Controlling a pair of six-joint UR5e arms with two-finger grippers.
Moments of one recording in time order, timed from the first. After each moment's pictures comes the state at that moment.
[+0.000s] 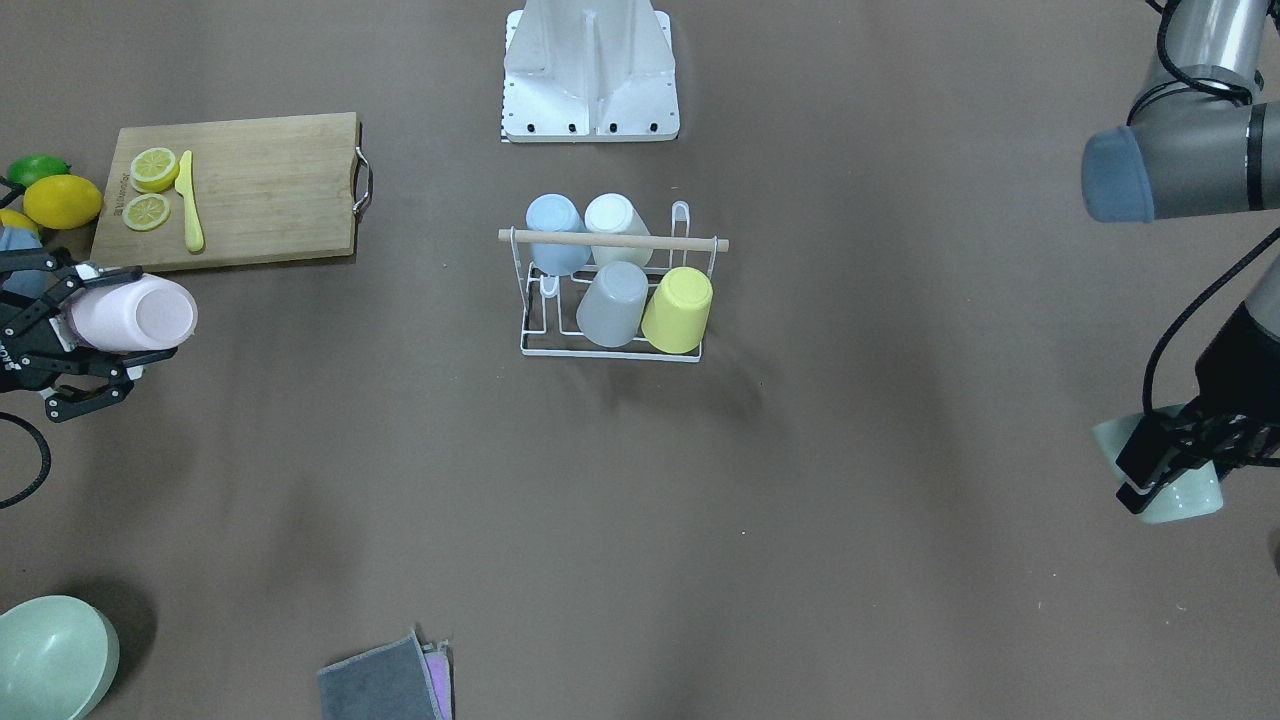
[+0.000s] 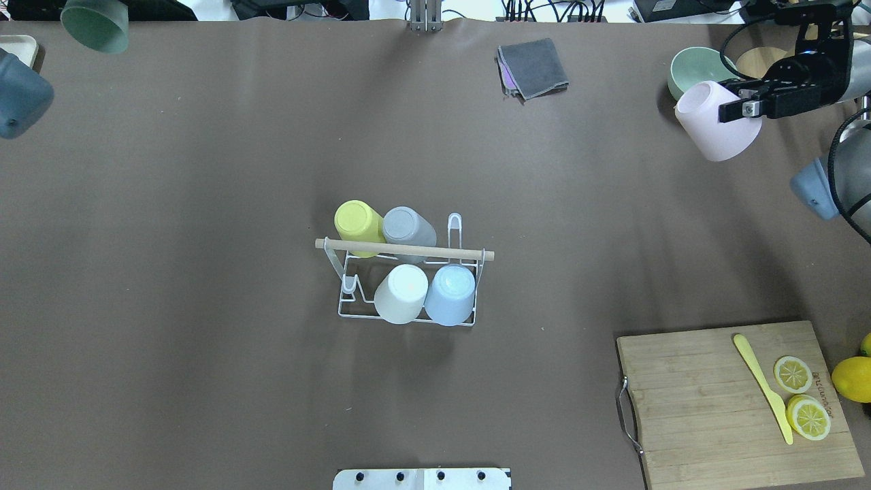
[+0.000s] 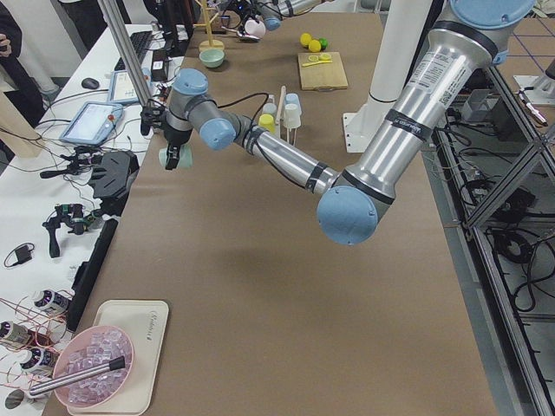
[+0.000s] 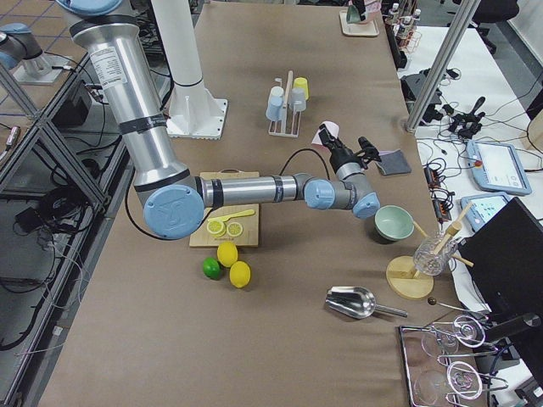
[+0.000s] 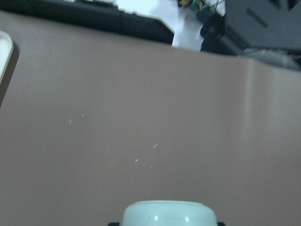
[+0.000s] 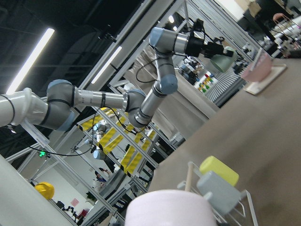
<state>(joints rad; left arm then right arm) -1.21 -2.08 -1.58 -1.96 -2.00 -1.01 1.16 -1.23 1.28 -1.64 3.92 -1.11</state>
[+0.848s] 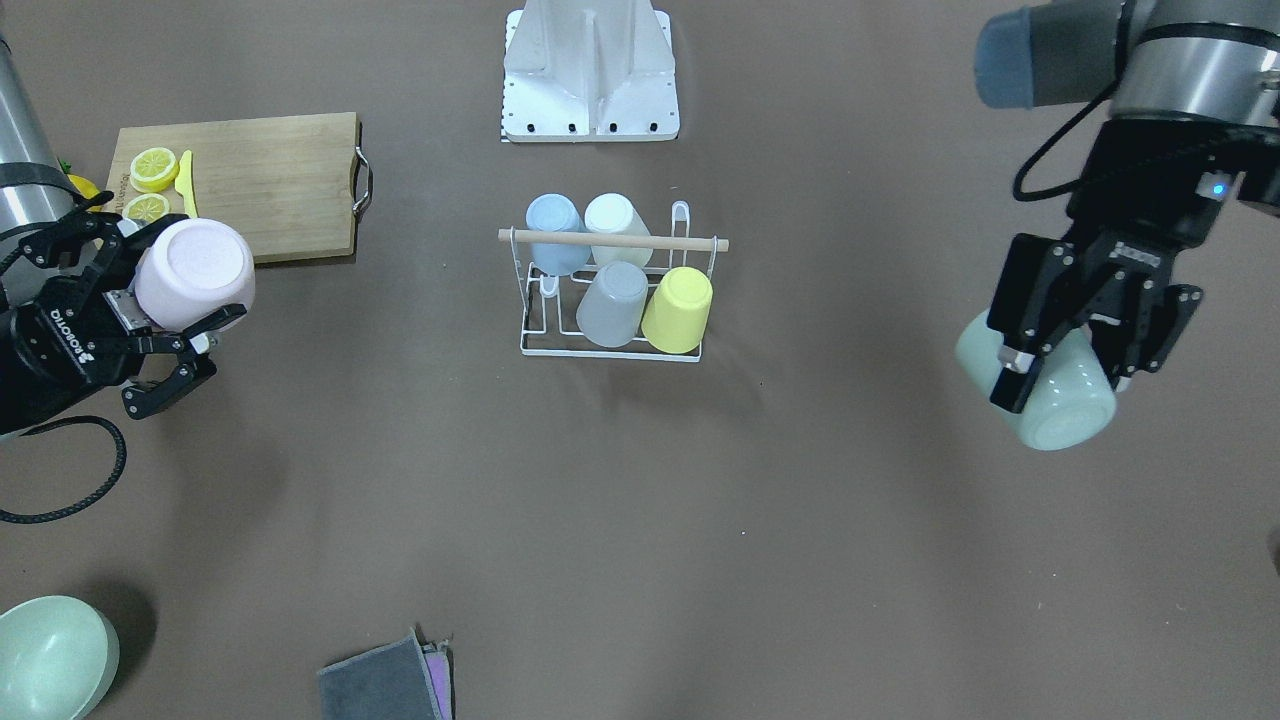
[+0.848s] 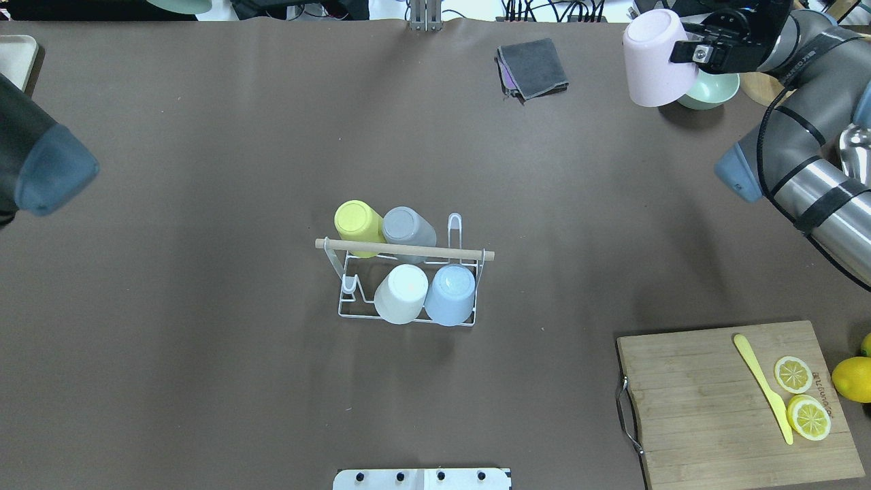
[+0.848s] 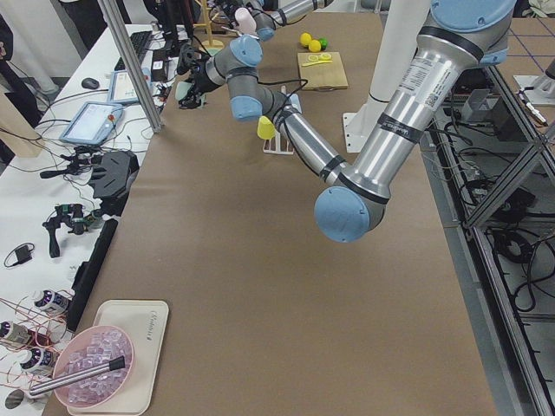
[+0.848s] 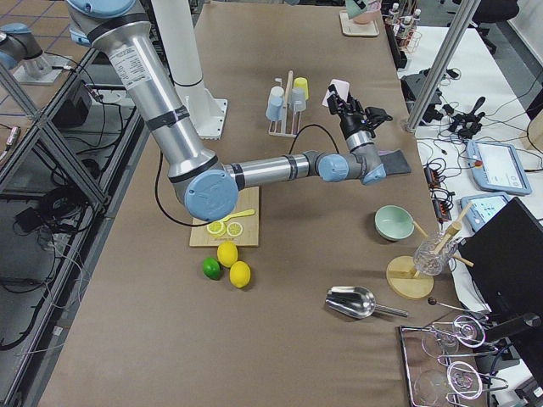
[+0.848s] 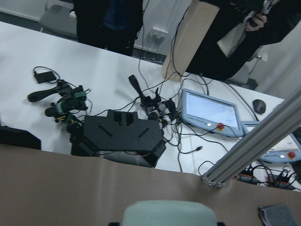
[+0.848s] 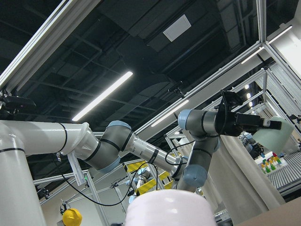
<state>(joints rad) -1.01 -2.06 -1.83 -2.24 -1.67 -1.18 1.06 -1.06 1.21 -1.62 4.19 -1.39</state>
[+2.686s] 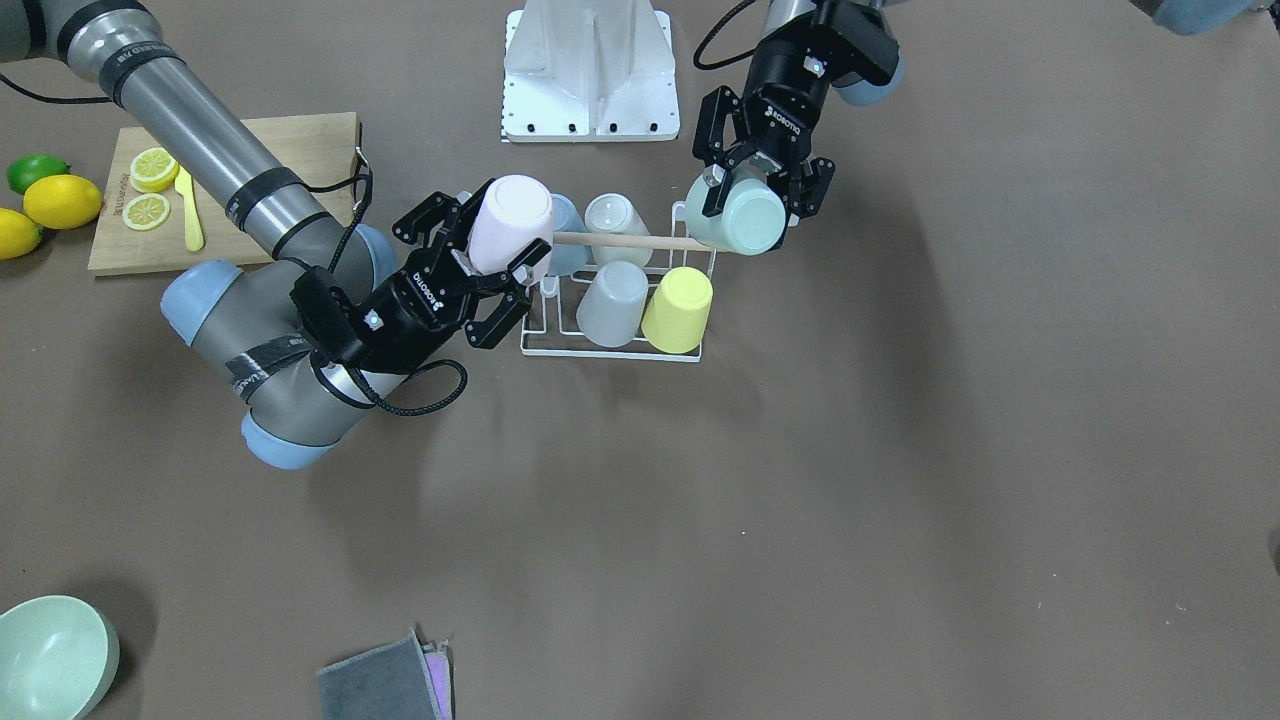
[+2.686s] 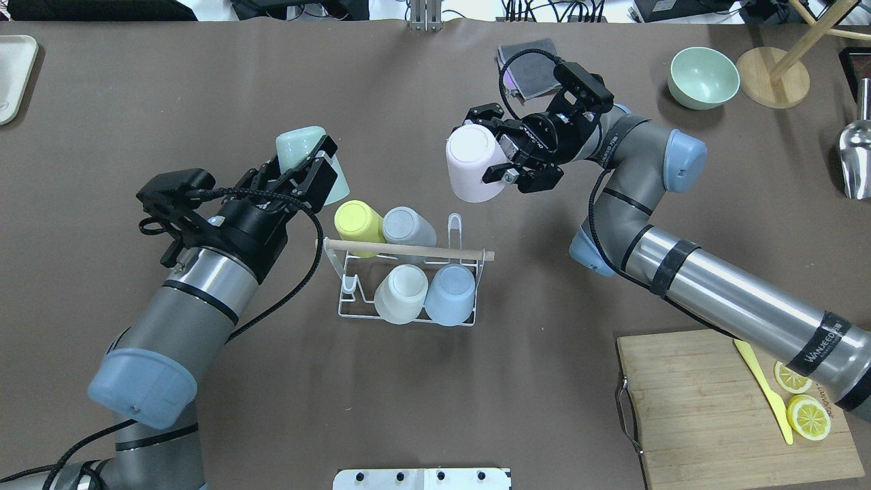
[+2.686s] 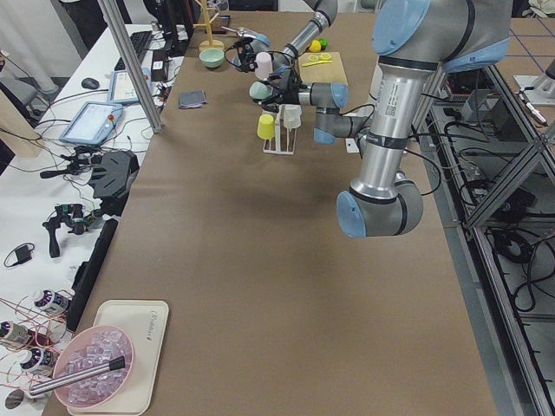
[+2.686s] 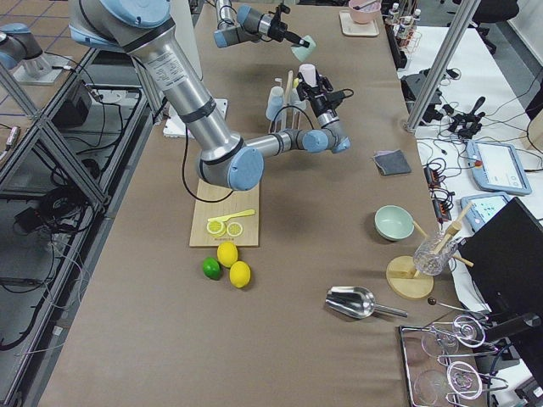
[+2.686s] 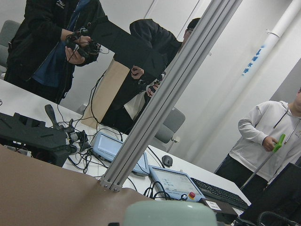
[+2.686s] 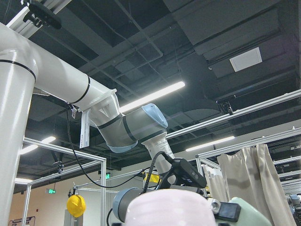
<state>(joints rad) -0.28 -1.92 -1.89 -2.62 -0.66 -1.17 0.75 -0.88 1.08 -1.62 4.23 -1.96</state>
